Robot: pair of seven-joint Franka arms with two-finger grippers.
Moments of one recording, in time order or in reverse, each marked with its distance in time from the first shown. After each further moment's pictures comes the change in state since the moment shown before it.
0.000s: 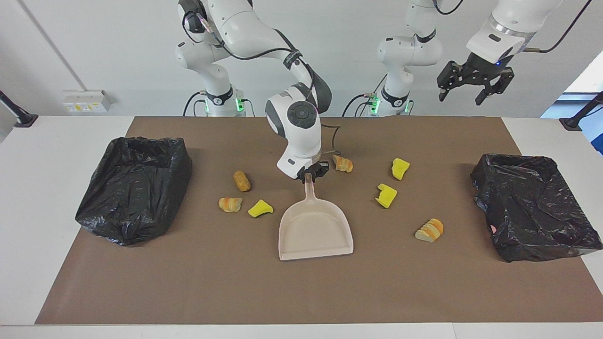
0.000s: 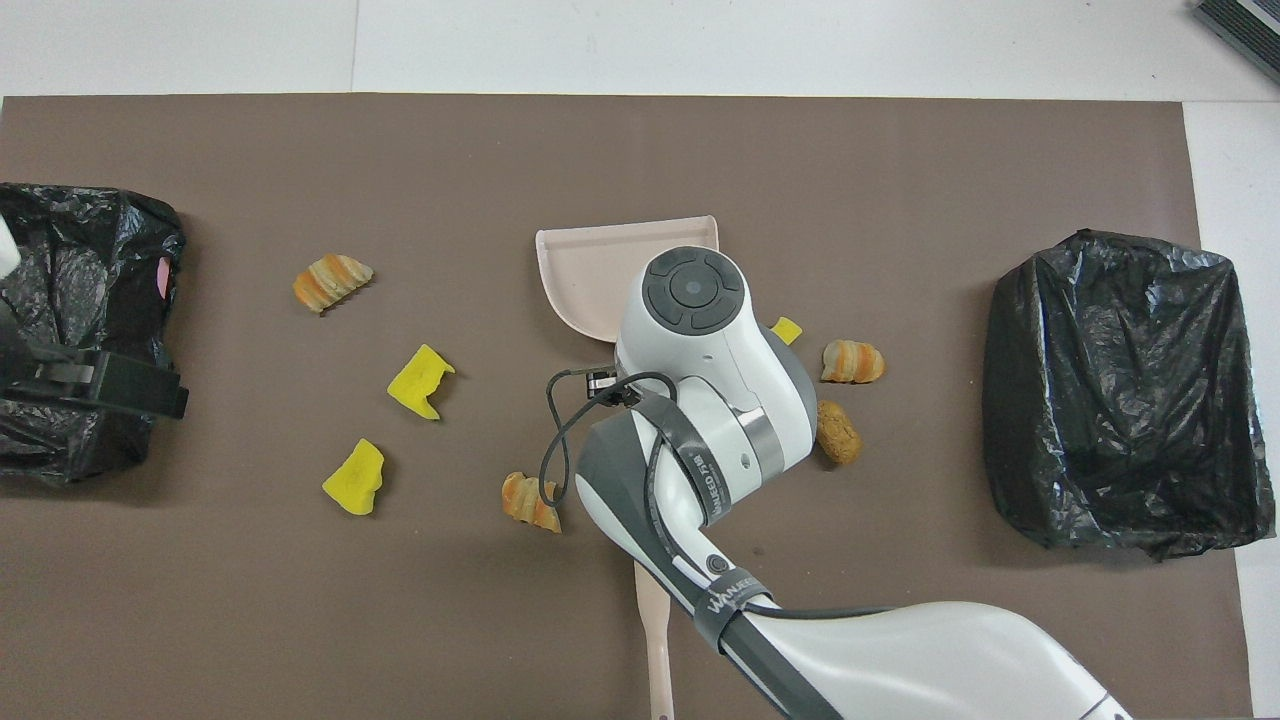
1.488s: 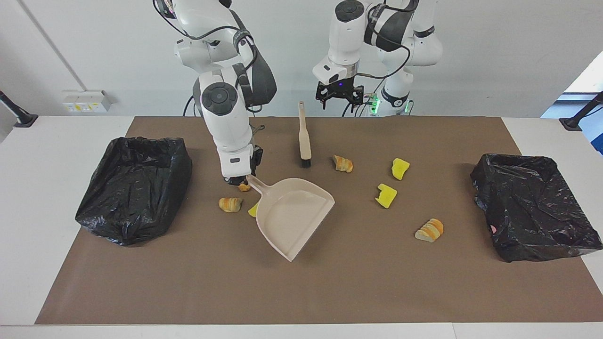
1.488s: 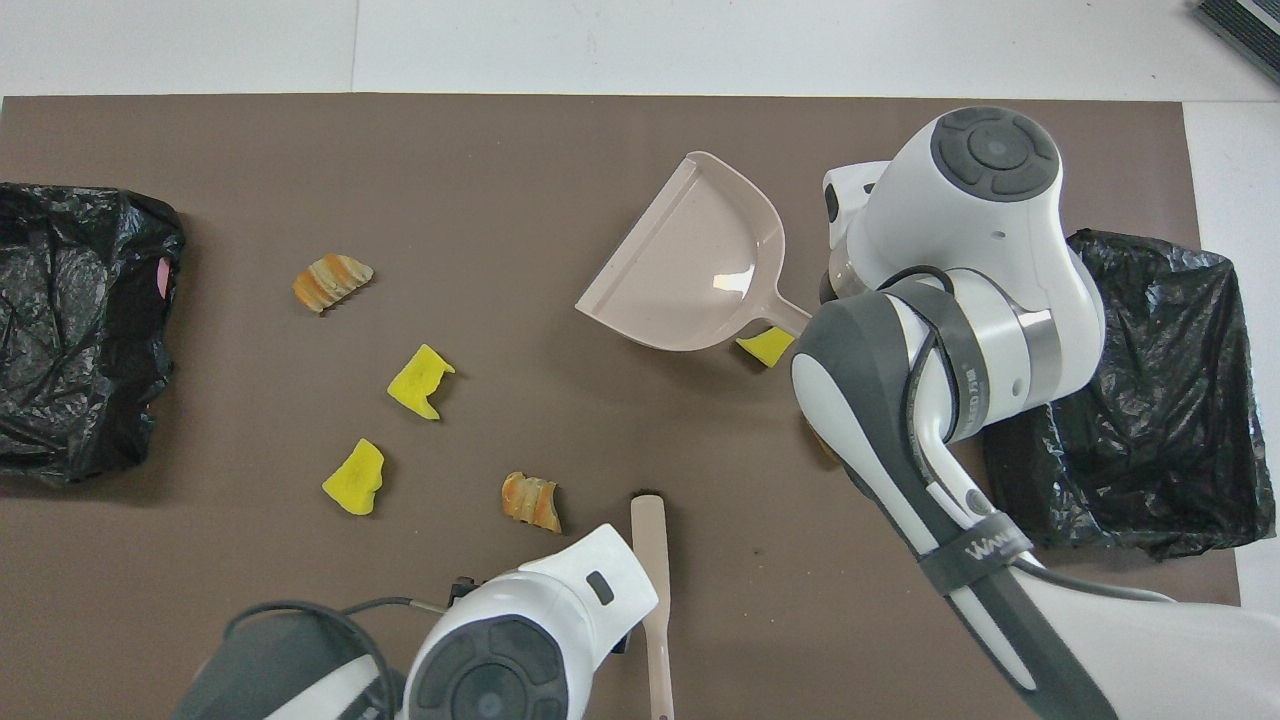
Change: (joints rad) left arm -0.011 -0.214 -0.643 -0.682 -0.161 0.536 -0.474; right arm -0.256 -0.148 -0.013 0.030 -0.112 -0.230 -1.182
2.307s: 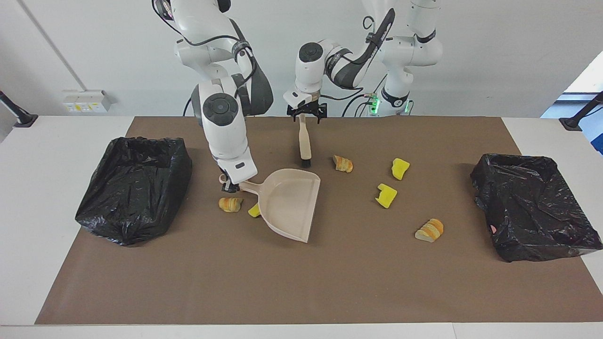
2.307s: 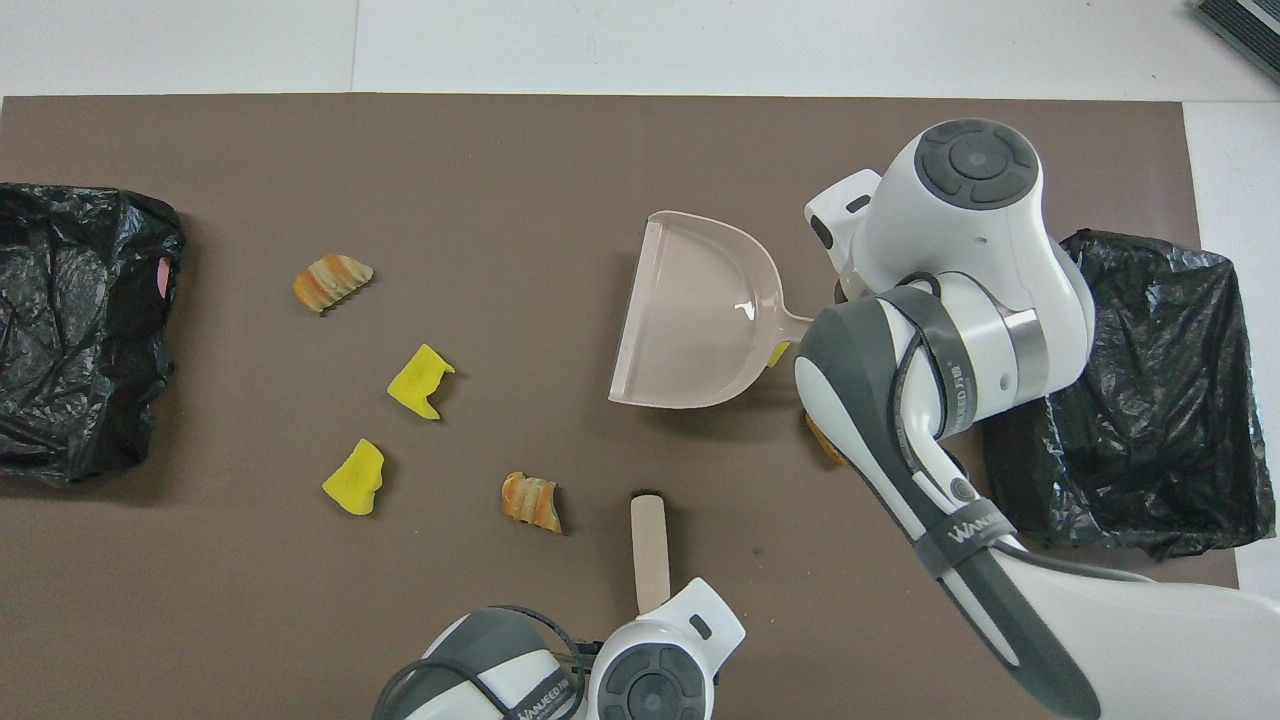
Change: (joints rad) left arm -0.004 0.273 -0.220 -0.105 -0.005 0.286 -0.300; right arm -0.011 0.019 0.004 -0.027 -0.067 0.019 -0.281
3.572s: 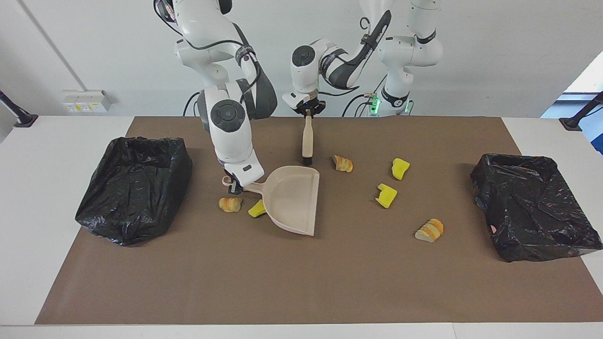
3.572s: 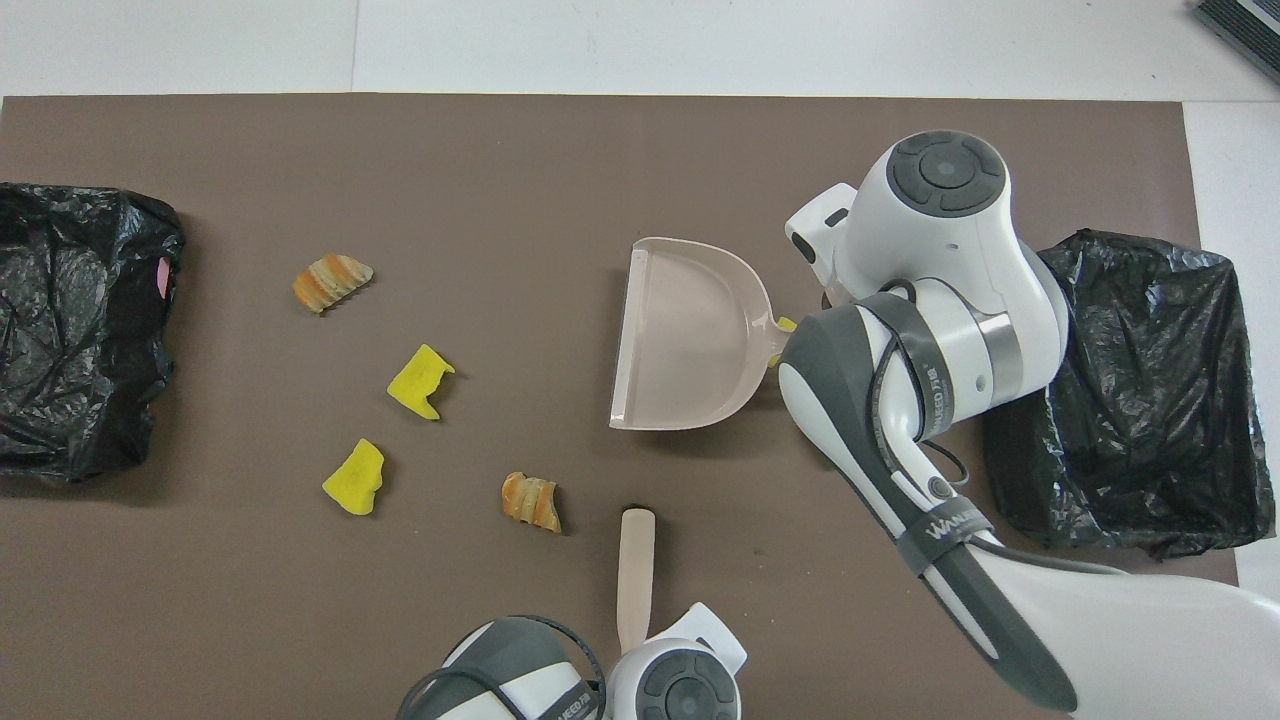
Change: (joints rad) left arm -0.032 0.000 0.006 0.043 0.000 -0.215 -0.064; right arm 0.009 0.016 0.003 -0.009 -0.007 0.000 -0.074
